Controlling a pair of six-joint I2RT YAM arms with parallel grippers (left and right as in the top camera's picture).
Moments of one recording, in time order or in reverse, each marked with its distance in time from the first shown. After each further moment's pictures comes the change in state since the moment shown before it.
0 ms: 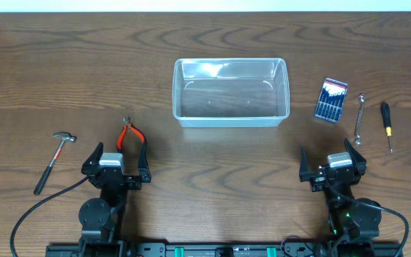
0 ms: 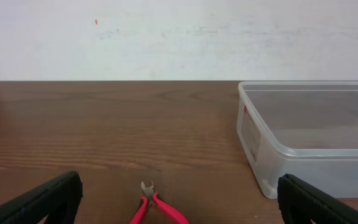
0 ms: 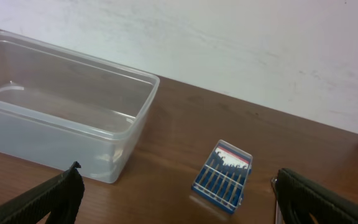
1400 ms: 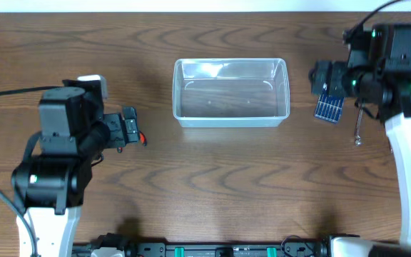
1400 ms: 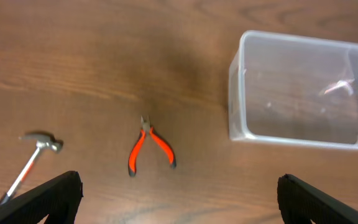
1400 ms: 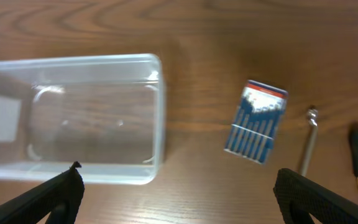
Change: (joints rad) left arm 0.000 1.023 1.209 -0.902 0.015 -0.126; right arm -0.047 1.472 1.551 -0.930 -0.031 0.340
